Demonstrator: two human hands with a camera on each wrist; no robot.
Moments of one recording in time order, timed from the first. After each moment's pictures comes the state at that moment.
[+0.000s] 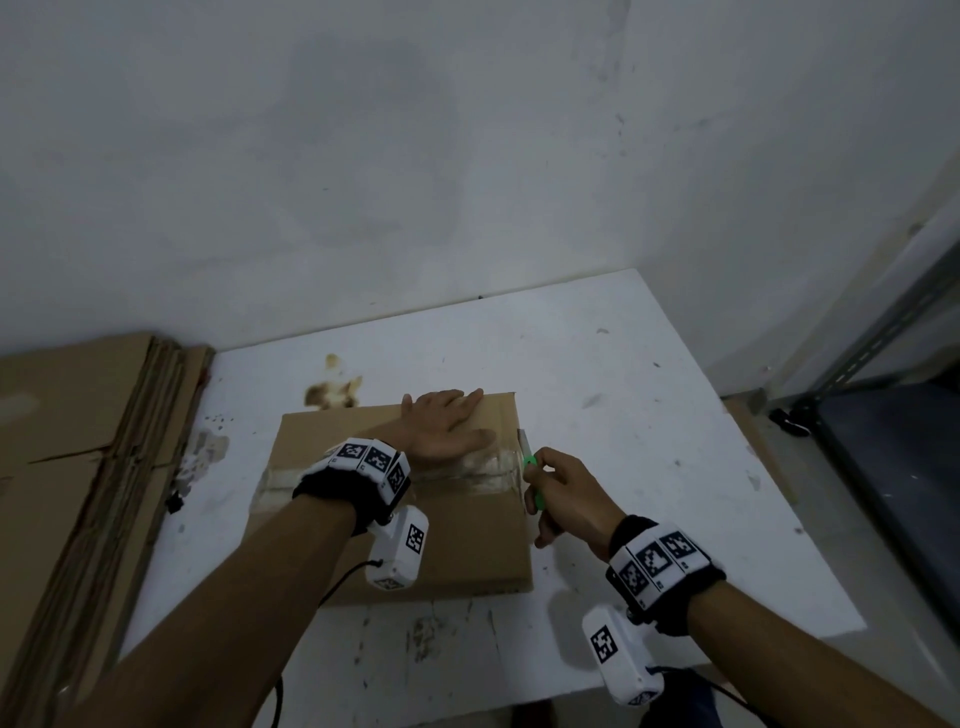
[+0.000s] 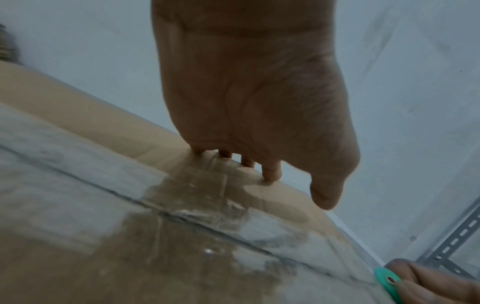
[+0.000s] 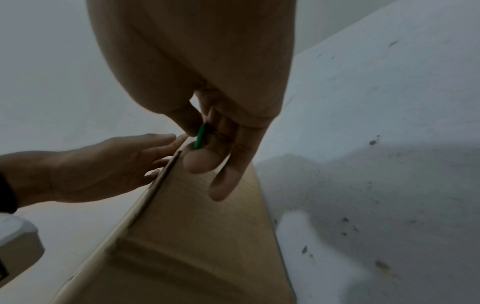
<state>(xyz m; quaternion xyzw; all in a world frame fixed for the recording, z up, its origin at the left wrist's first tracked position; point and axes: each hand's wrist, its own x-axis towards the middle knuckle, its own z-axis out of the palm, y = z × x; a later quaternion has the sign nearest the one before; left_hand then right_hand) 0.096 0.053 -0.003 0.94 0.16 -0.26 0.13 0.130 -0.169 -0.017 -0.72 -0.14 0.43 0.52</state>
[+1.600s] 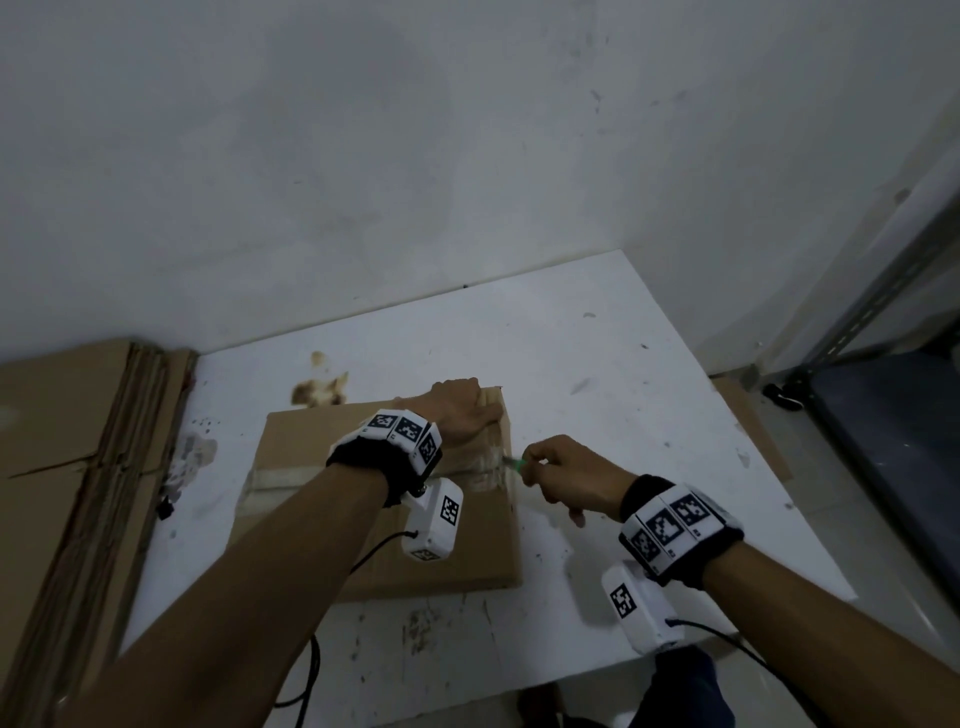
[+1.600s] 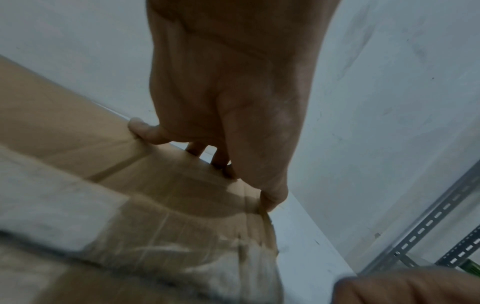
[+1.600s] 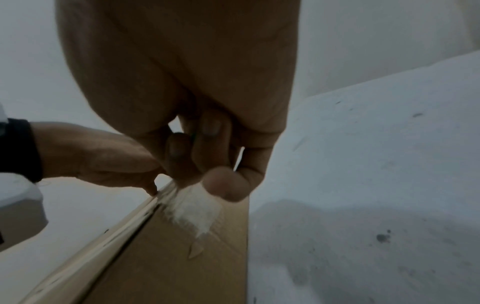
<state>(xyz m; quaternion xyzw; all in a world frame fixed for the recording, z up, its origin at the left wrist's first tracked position) 0.135 0.022 0.004 0.94 0.18 -0.25 0.13 0.158 -0.183 -0.009 -0.77 -0.28 0.45 0.36</state>
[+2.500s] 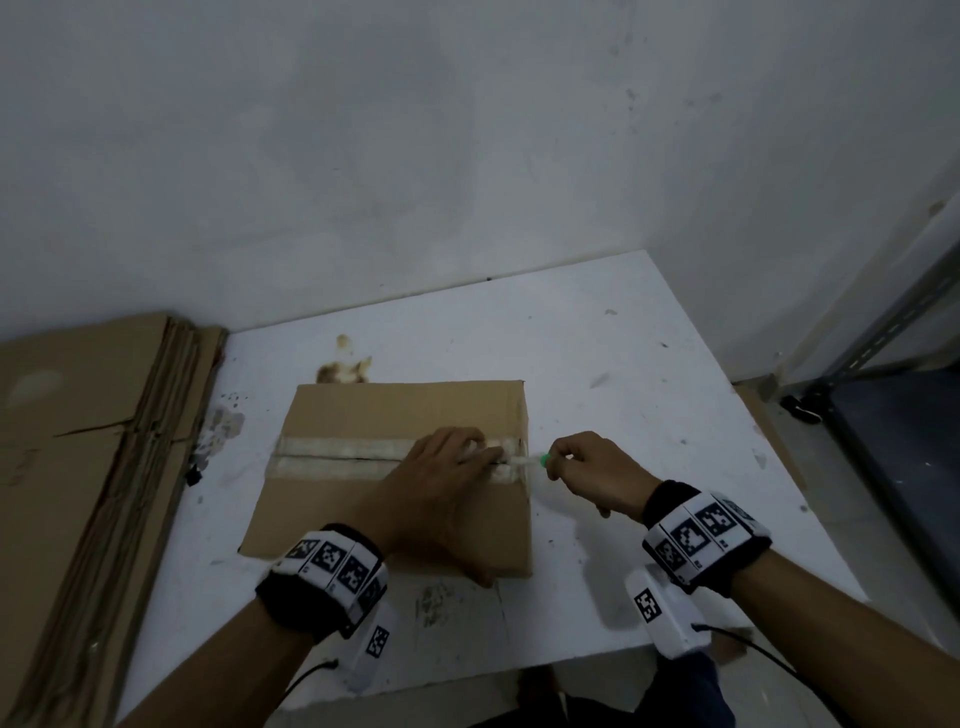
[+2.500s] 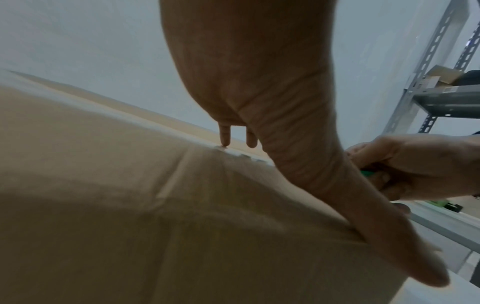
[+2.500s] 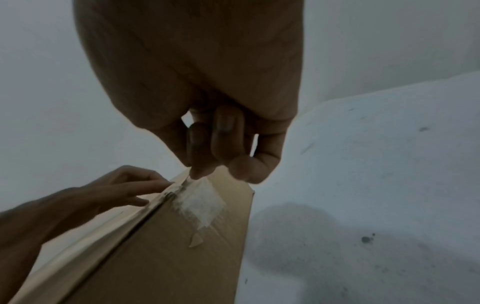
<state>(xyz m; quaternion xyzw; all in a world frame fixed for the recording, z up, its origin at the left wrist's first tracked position) -0.004 0.009 -0.004 0.99 -0.03 -0.13 0.09 0.142 -0.192 0.005 -0.81 -0.26 0.39 0.34</state>
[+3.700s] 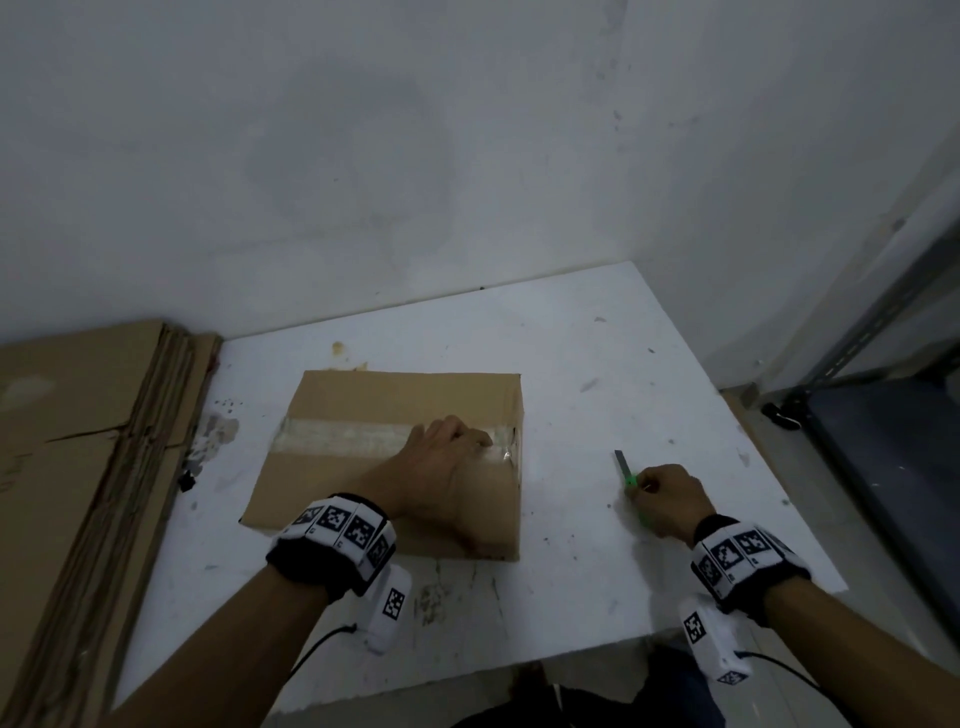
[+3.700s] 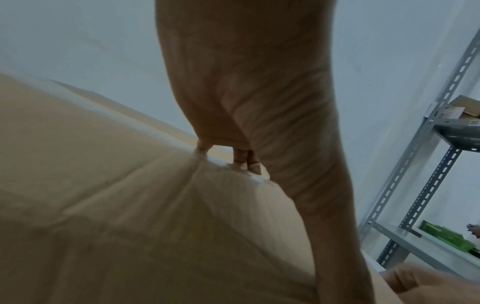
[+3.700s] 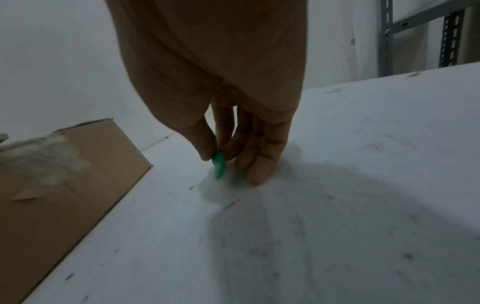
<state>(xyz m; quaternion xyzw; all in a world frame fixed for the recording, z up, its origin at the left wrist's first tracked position) 0.017 0.015 0.008 0.97 0.04 -0.21 0.14 0.172 -0.265 -0.078 -0.91 -0.08 0.29 0.28</state>
